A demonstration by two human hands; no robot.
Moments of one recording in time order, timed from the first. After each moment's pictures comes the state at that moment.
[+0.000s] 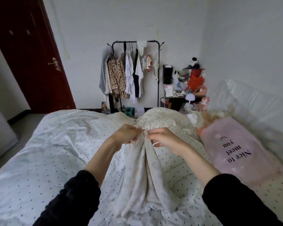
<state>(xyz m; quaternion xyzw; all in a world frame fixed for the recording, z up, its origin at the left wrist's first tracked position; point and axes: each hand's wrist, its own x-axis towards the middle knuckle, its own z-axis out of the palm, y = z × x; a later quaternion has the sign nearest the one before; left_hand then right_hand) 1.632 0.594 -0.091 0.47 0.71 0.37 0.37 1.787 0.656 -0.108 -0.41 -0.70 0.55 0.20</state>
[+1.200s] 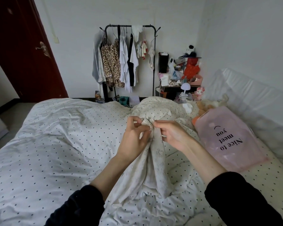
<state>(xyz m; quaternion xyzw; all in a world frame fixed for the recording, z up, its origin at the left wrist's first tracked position) 1.669 0.583 -0.160 0.66 0.58 0.48 0.00 1.807 0.659 -0.129 -0.38 -0.55 0.69 0.29</state>
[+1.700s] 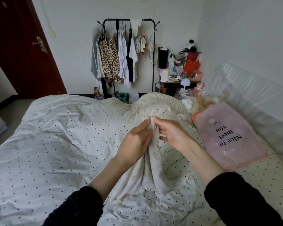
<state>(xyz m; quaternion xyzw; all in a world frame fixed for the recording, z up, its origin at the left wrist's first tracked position) 1.672 0.582 -0.178 0.73 0.56 0.40 -0.04 1.810 0.657 -0.141 -0.38 -0.54 0.69 0.30</state>
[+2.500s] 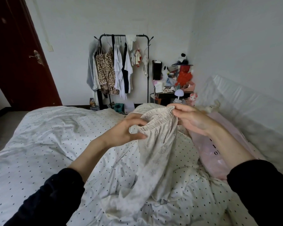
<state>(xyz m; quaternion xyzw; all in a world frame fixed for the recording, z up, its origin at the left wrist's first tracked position) 1.636 0.600 -0.102 0.76 0.50 0.35 0.21 1.869 0.683 -0.059 -0.29 -0.70 0.59 0.27</state>
